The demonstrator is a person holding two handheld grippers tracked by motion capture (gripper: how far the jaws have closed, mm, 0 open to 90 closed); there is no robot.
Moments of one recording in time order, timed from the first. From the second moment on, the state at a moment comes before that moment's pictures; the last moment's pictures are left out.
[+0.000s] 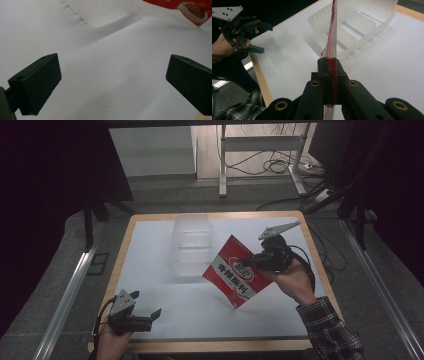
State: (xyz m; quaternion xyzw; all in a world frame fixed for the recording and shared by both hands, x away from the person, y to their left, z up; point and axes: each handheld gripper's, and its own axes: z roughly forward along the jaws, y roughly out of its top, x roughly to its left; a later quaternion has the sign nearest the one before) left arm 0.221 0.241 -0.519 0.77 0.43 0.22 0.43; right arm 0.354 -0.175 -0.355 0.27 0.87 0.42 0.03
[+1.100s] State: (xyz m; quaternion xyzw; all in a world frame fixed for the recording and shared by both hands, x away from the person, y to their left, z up) left arm 0.220 0.239 -0.519 0.78 0.42 0.22 0.42; right arm 0.404 -0.166 -0.315 0.24 0.88 0.41 0.09
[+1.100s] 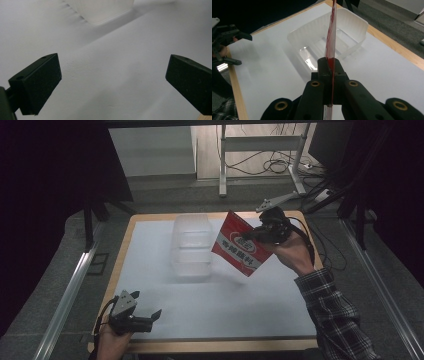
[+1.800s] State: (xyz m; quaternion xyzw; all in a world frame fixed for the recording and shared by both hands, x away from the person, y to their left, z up) left arm 0.221 0.239 -0.518 0.78 0.42 0.23 0.42; right arm 0.450 -0.138 -0.304 0.23 0.88 0.41 0.08
